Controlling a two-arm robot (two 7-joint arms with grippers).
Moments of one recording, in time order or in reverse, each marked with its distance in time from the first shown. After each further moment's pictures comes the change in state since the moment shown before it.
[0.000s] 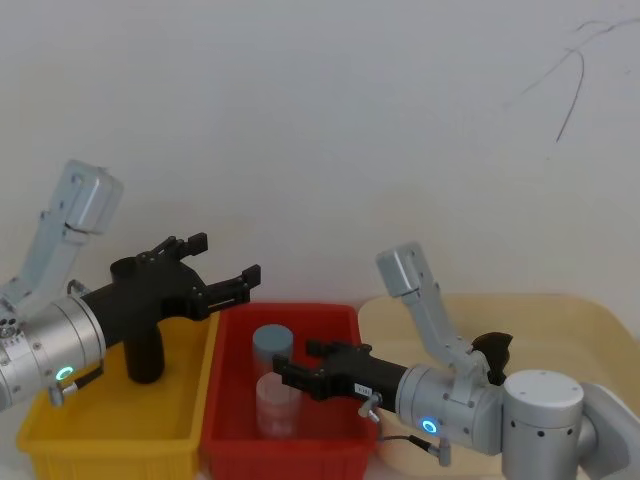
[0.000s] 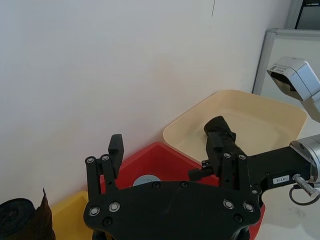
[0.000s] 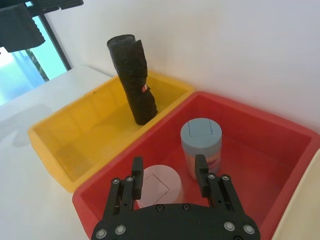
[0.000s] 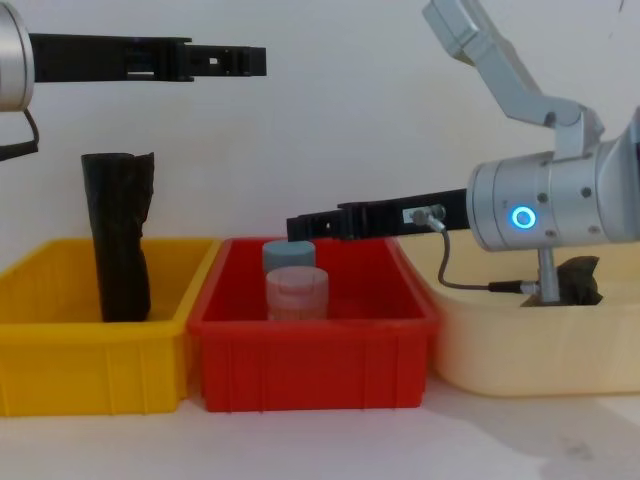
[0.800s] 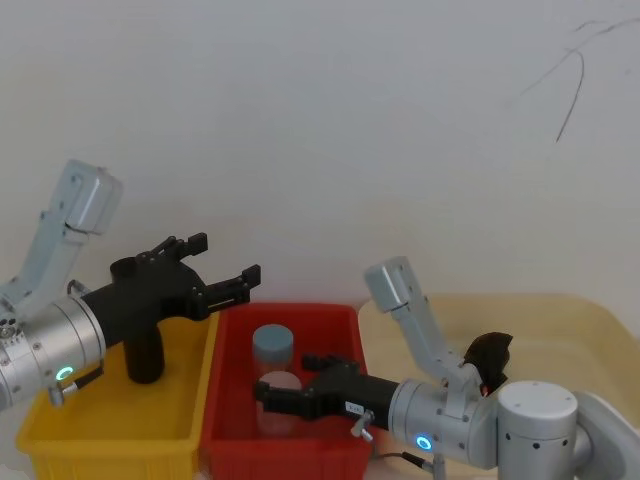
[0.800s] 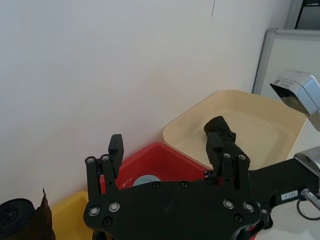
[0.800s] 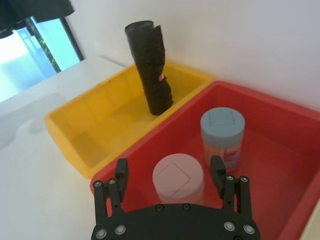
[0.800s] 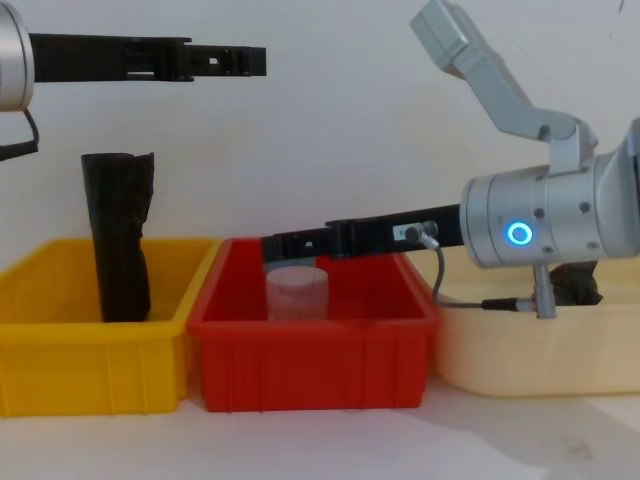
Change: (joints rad) left arm 0.000 0.000 0.000 0.000 0.000 0.000 0.000; right arm -0.013 0.018 -0.014 -0.027 0.023 0.004 0.005
